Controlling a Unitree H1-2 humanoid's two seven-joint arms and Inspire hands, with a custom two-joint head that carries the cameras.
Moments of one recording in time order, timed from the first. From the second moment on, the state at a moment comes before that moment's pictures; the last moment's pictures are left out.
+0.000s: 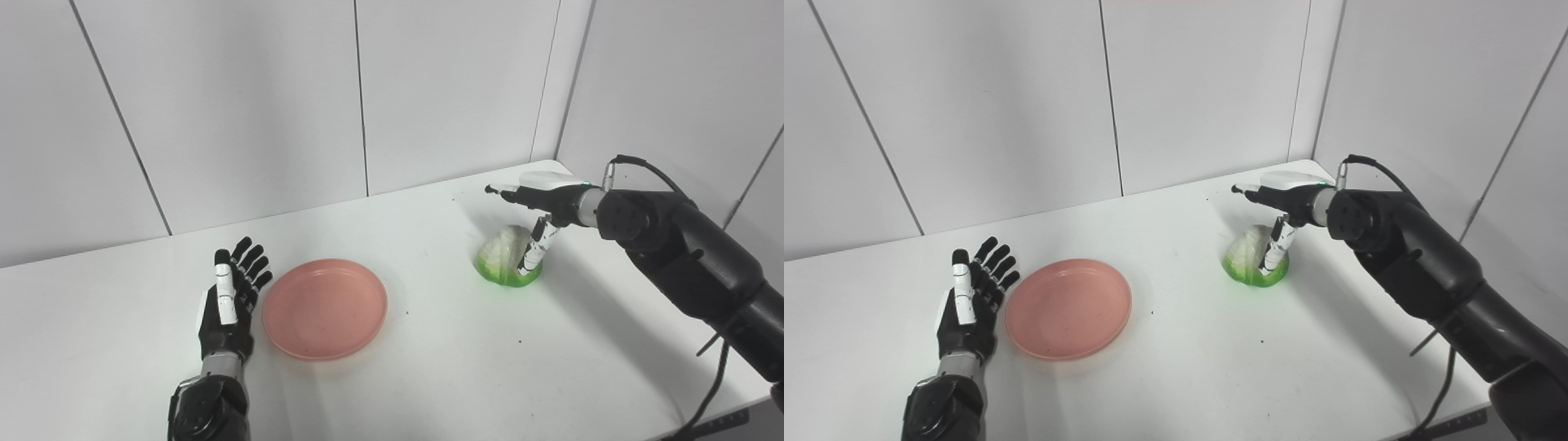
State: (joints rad) left arm -0.57 -0.09 0.09 0.68 -0.19 -0.17 -0.09; right arm -0.62 -0.85 0.28 -0.01 -0.52 0.42 0.75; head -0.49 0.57
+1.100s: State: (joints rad) left arm -0.55 -0.09 0.08 0.62 -0.19 -0.13 -0.09; right arm -0.59 -0.76 0.31 0.16 -0.57 0.34 0.62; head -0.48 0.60
